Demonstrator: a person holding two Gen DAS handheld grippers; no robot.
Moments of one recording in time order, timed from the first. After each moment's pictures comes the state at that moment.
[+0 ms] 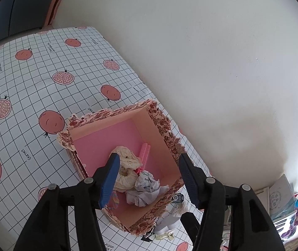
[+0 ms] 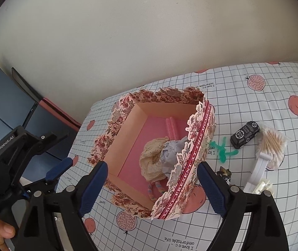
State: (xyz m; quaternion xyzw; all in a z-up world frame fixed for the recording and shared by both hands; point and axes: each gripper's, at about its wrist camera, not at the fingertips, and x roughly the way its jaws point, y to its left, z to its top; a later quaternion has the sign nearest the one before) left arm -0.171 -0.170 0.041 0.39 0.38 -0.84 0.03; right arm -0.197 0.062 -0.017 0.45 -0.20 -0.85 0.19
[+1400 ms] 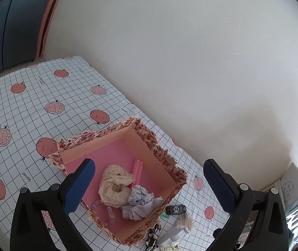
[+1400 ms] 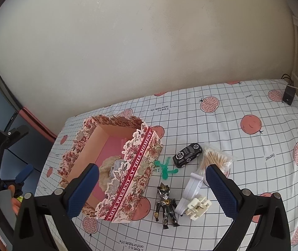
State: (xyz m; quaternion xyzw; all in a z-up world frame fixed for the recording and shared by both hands) left arm -0.170 -0.130 0.074 0.33 0.30 -0.90 0.04; right arm -0.192 0.153 0.005 0.41 -0.15 -0.89 0.10
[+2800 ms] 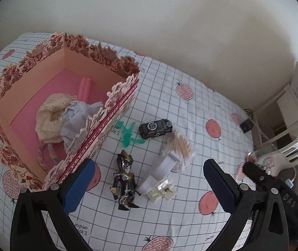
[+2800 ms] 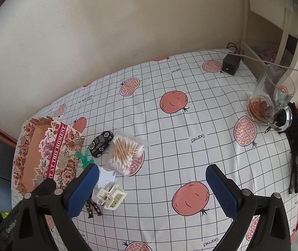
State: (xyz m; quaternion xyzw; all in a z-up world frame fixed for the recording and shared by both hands) left arm -0.171 0.050 -0.030 0.52 0.14 -0.84 -0.07; right arm -0.194 0.274 -0.044 0.51 -0.16 -0.84 -0.03
